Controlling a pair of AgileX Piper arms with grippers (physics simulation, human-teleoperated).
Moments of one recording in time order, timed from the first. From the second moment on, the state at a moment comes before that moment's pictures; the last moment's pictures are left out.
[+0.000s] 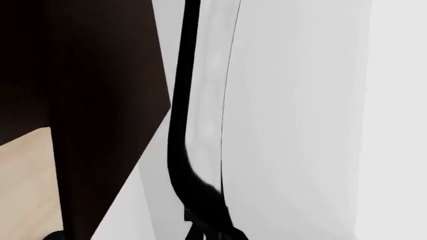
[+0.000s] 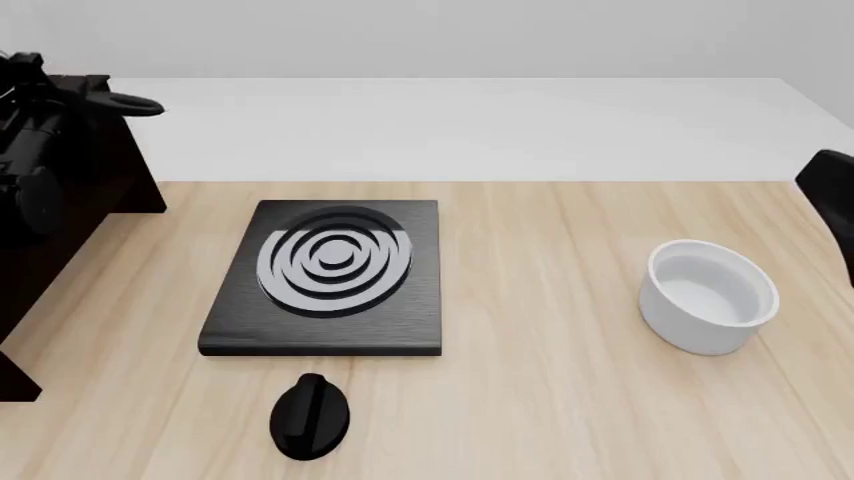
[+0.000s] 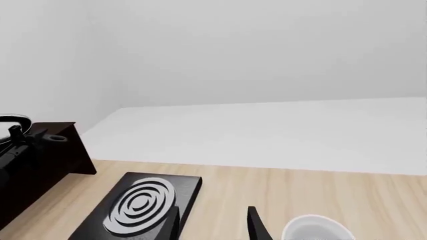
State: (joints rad) left arm 0.20 1.65 -1.01 -0.62 -1.43; right arm 0.26 0.40 -0.66 0.29 0.16
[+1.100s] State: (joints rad) left arm 0.28 1.81 -0.99 -0.81 -1.49; right arm 0.25 0.39 -0.62 0.28 0.17
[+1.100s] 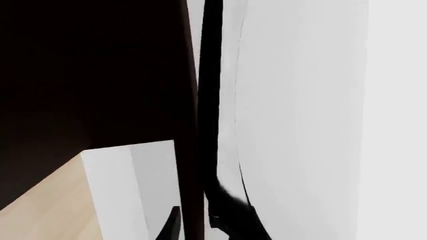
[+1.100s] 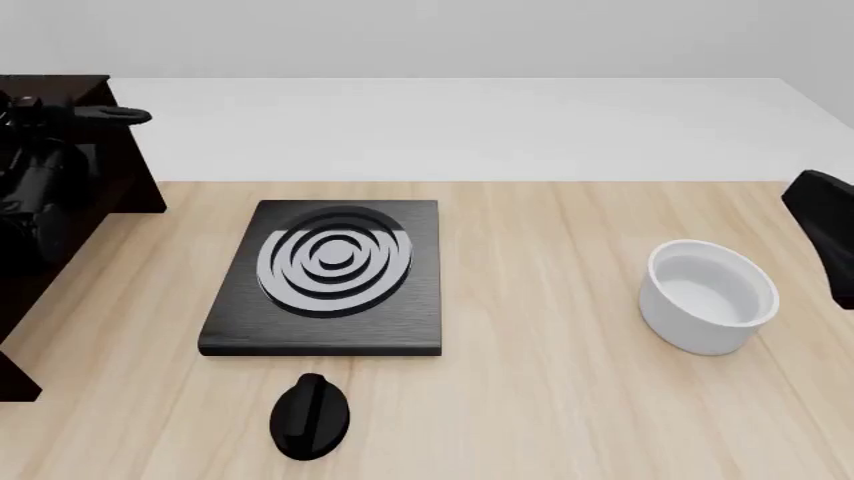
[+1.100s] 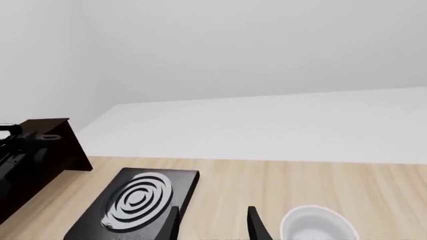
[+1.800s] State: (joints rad) left arm 0.28 1.73 -0.91 -0.83 -1.48; right arm 0.26 0.39 -0.57 0.25 0.19
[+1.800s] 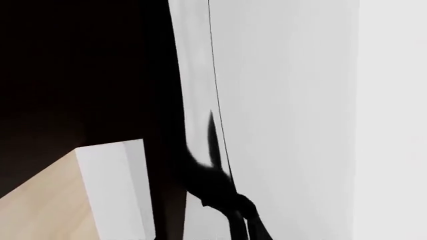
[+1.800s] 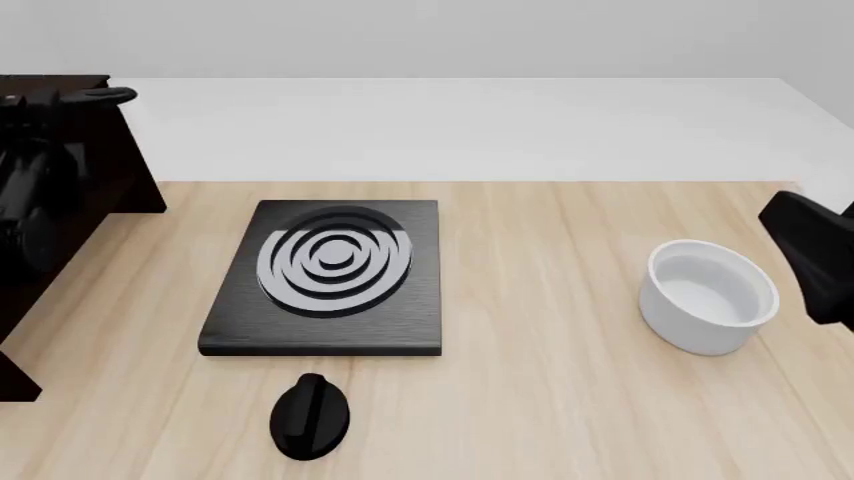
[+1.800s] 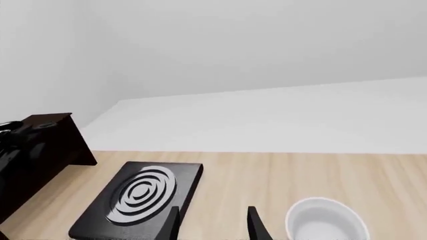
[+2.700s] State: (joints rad) left arm 0.18 1.41 -0.55 -0.89 -1.44; right arm 0.24 0.36 -0.53 0.26 0.22
